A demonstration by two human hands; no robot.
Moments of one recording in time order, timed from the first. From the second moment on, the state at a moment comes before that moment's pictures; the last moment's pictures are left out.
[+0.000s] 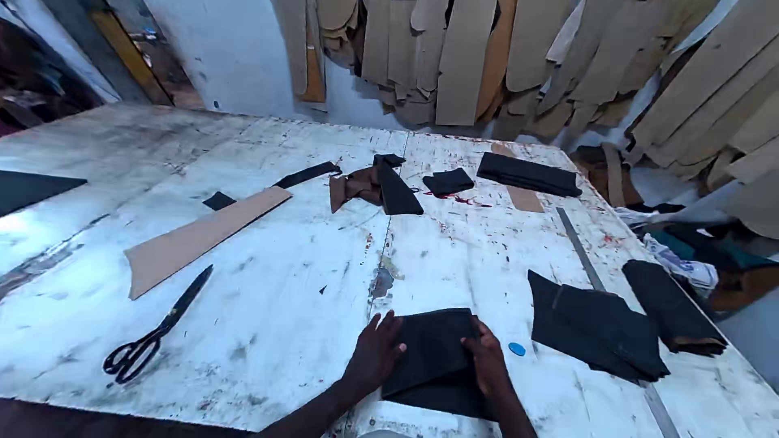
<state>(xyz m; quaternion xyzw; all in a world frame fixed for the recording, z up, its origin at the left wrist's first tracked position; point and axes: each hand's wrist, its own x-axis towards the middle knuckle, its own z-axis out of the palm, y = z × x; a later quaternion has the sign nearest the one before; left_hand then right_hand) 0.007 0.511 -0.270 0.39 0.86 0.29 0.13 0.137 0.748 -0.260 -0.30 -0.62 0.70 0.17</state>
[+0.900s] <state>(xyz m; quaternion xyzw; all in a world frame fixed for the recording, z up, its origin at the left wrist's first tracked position) 0.003 0.521 -0.343 0.51 0.85 0.14 0.08 0.142 0.748 -0.355 -0.23 -0.97 0.08 0.06</state>
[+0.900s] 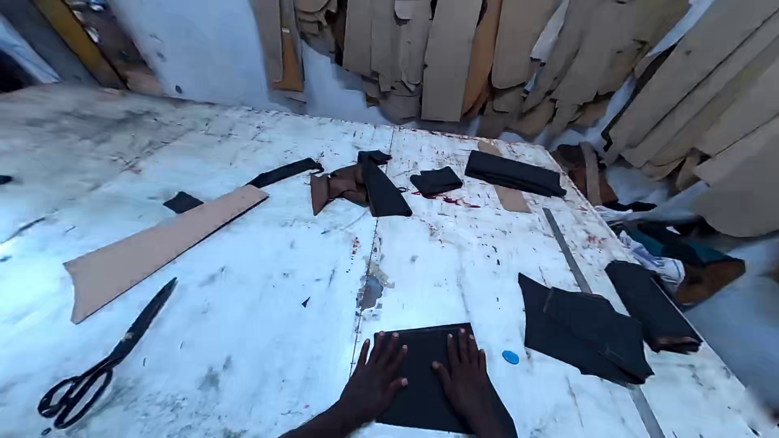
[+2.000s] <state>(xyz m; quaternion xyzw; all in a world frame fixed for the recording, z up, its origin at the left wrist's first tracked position) -0.001 0.523 -0.348 0.52 0.84 0.15 0.04 0.151 0.750 -0.353 -0.24 -0.93 0.18 0.20</state>
